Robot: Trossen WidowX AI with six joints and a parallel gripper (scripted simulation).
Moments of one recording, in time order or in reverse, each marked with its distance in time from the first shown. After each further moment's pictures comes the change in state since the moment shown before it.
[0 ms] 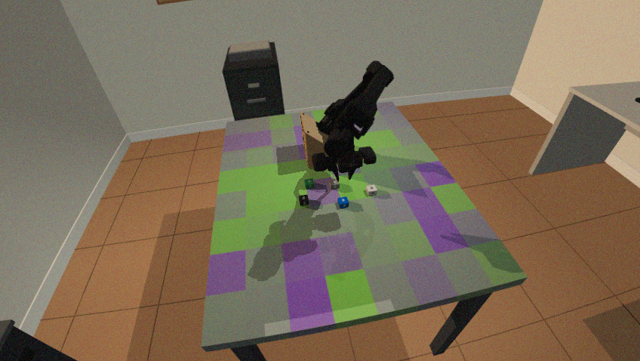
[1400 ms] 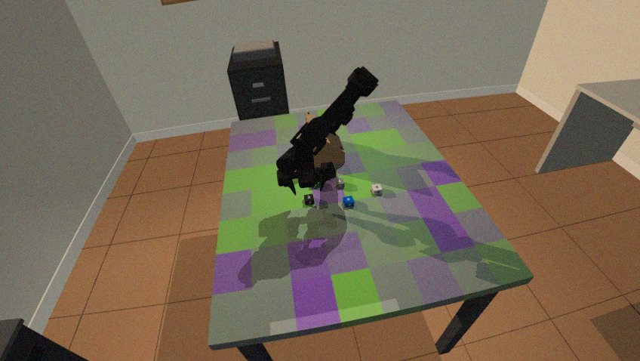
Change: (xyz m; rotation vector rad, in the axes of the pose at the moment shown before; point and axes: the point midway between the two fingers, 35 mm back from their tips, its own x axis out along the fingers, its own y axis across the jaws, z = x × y) arm 0.073 -0.132 -0.048 -0.018 0.013 -0.015
